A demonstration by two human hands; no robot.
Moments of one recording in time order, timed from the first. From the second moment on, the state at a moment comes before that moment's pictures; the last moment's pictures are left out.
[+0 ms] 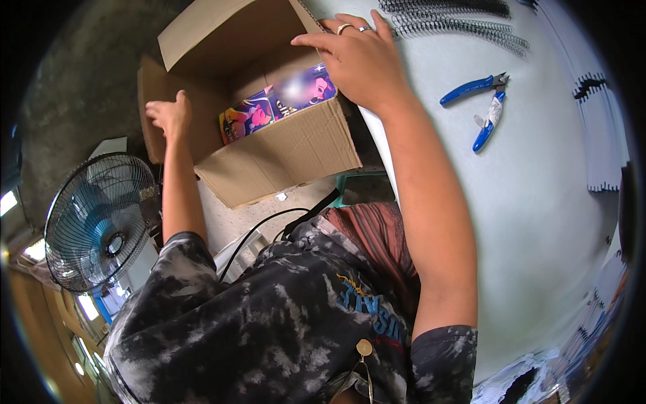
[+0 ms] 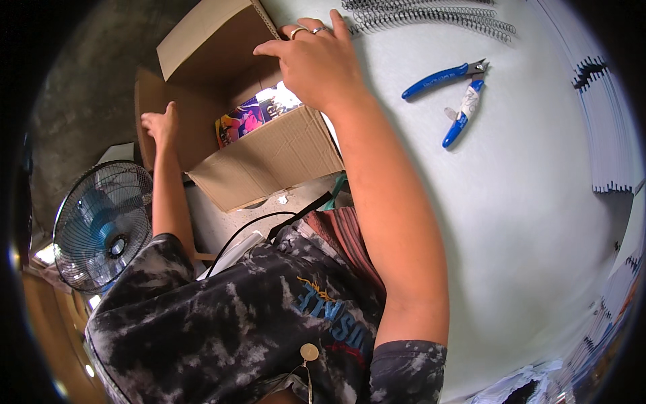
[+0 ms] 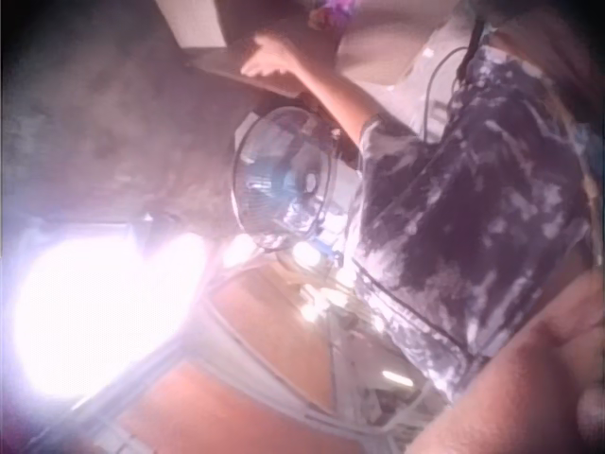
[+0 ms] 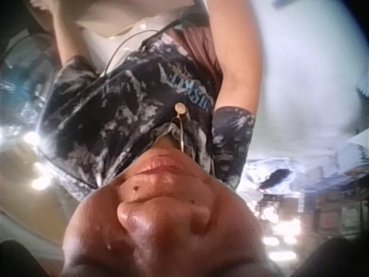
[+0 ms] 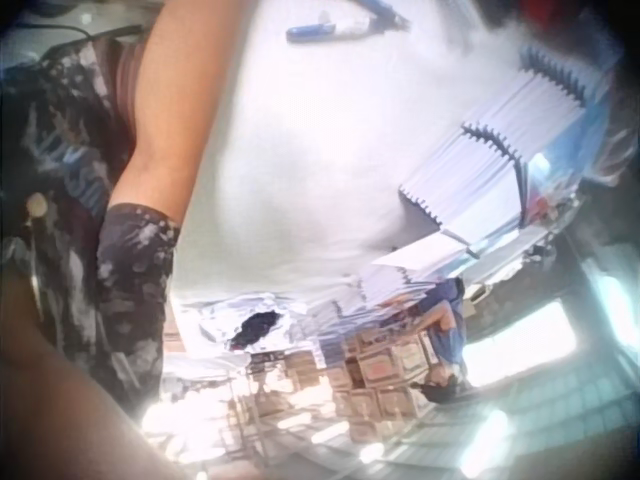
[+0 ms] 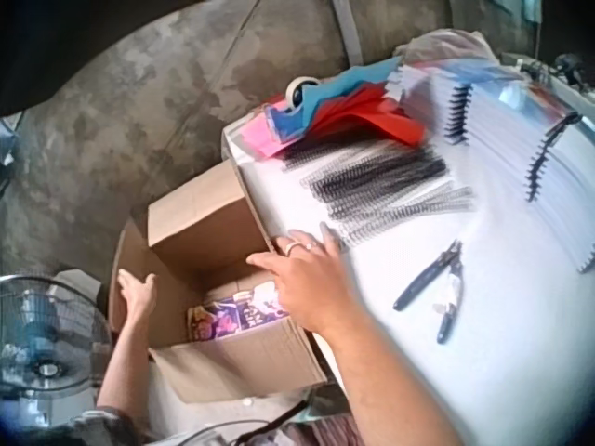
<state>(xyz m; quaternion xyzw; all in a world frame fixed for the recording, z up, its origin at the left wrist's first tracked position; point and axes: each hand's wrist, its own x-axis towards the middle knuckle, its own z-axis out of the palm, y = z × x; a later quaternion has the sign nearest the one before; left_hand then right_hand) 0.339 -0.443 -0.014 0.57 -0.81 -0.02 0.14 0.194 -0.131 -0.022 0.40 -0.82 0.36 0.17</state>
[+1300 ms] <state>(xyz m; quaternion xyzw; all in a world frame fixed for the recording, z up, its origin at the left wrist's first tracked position) 0.311 -0.491 -0.211 0.41 -0.72 -0.37 -0.42 0.153 -0.192 -0.001 0.39 -0.82 0.40 0.09</state>
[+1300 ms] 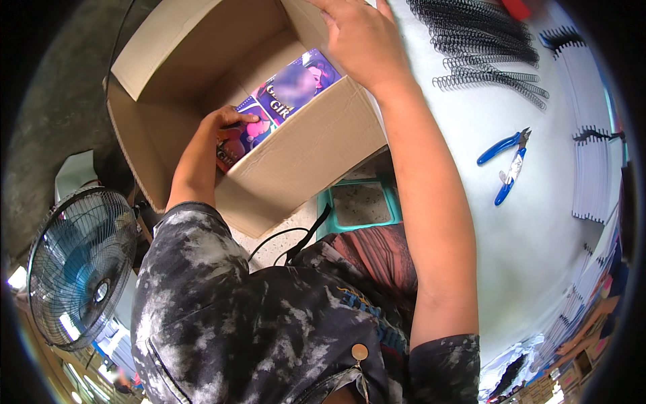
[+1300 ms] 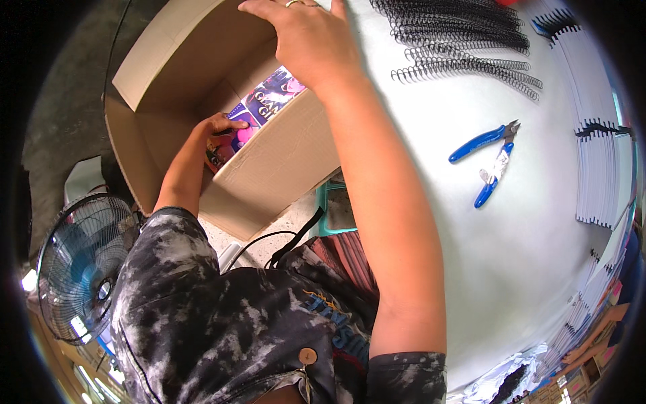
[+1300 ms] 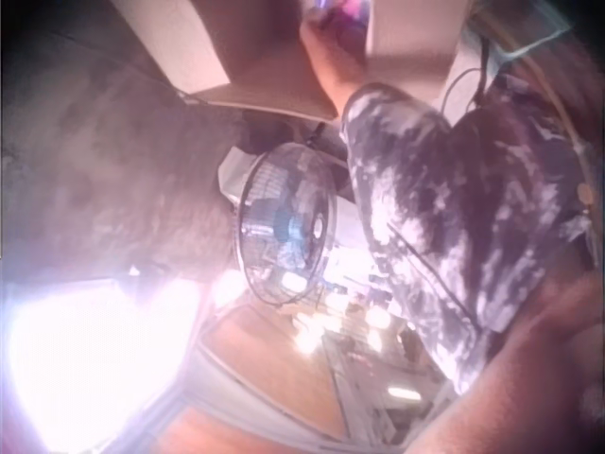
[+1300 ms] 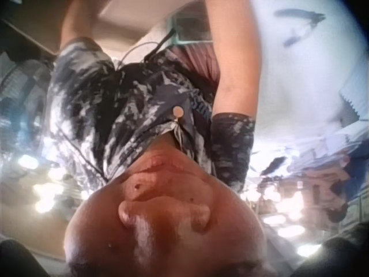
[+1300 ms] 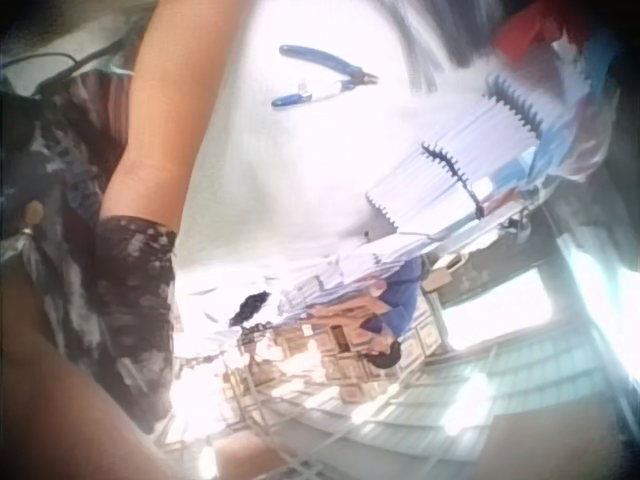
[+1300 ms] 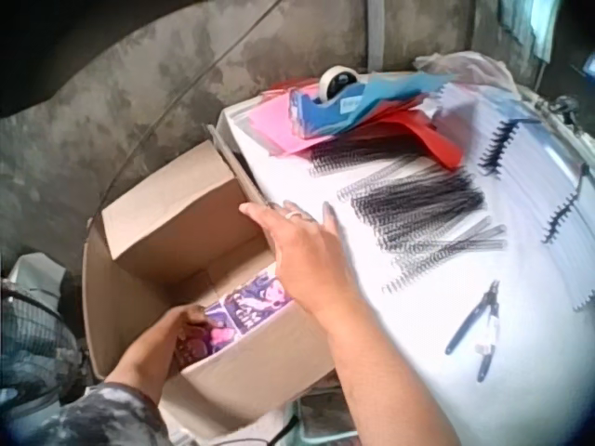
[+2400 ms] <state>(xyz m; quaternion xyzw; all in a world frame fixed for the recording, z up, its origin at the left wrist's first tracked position) 0.355 -0.520 -0.144 0.35 -0.79 -0.44 -0.23 0.152 -0.193 -0.001 0.39 -0.83 0.40 0.11</state>
